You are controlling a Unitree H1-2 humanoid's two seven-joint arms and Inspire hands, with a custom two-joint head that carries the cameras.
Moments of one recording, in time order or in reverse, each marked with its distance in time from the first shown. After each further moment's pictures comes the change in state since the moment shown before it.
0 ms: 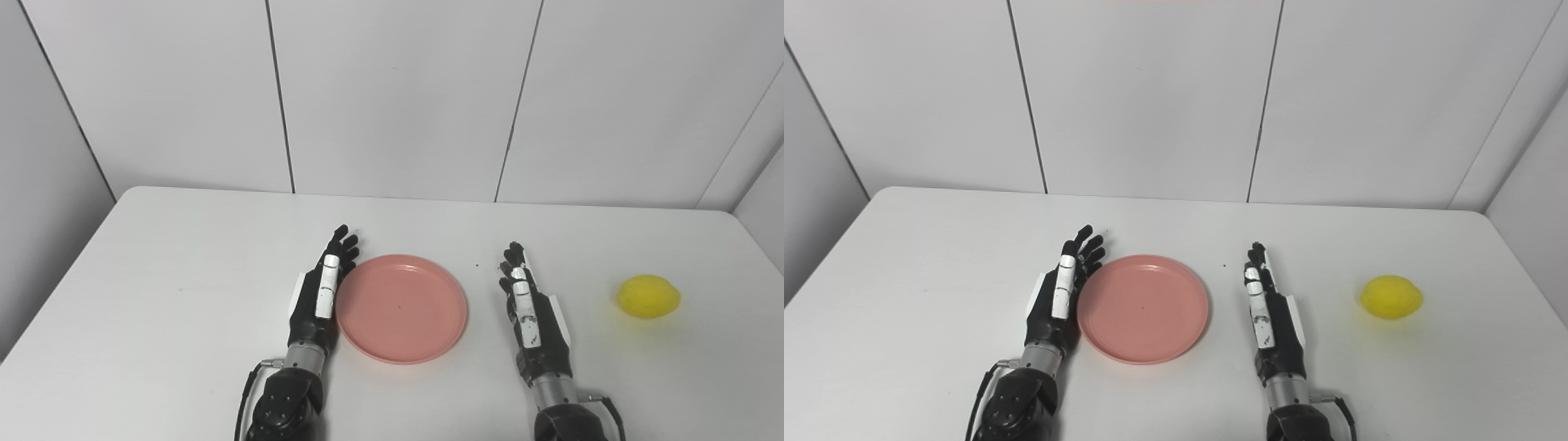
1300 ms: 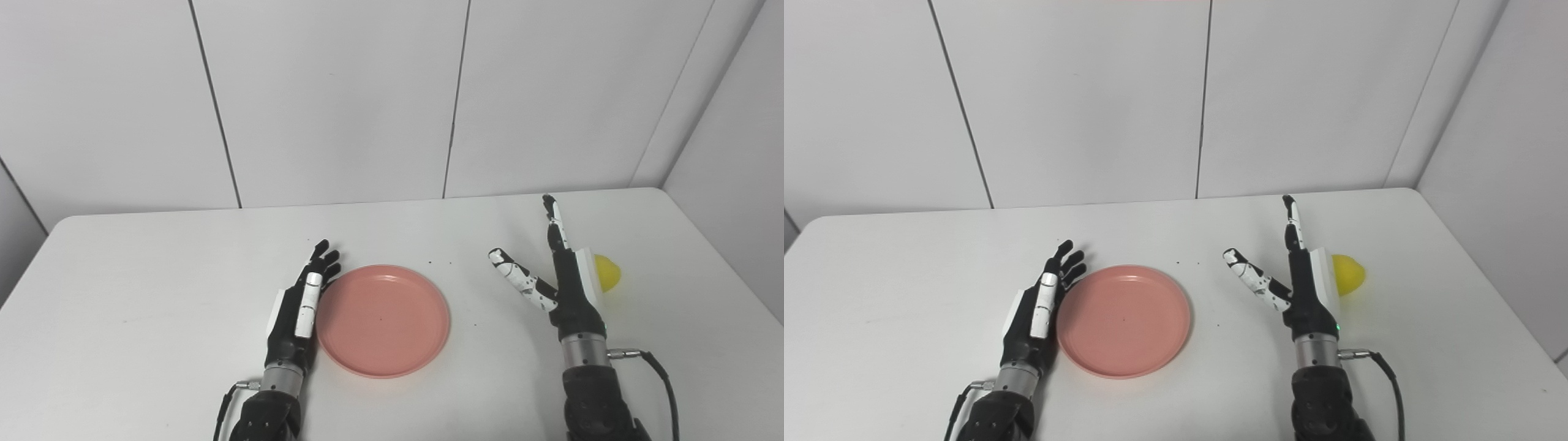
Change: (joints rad) left arm 0.010 0.007 -0.037 0.000 0.048 -0.005 -0.025; right arm -0.009 -0.161 -0.095 -0.146 -0.480 0.078 -0.203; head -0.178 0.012
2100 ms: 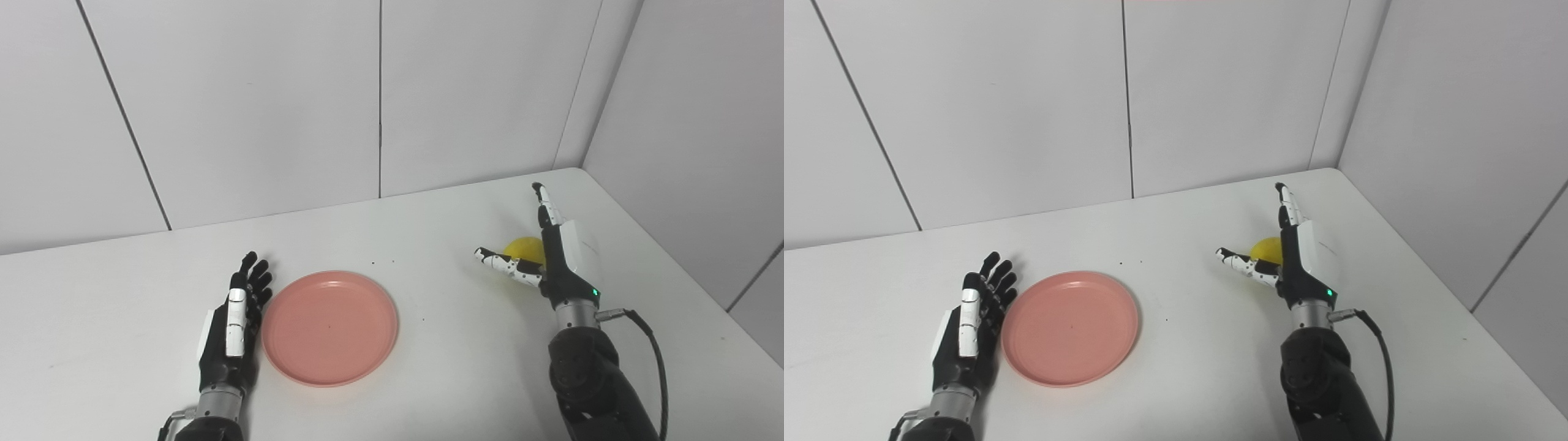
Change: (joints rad) left arm -0.006 0.035 0.030 0.003 -0.088 0.000 -0.063; right arm -0.023 -0.112 -0.046 0.005 -0.213 0.251 0.001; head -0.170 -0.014
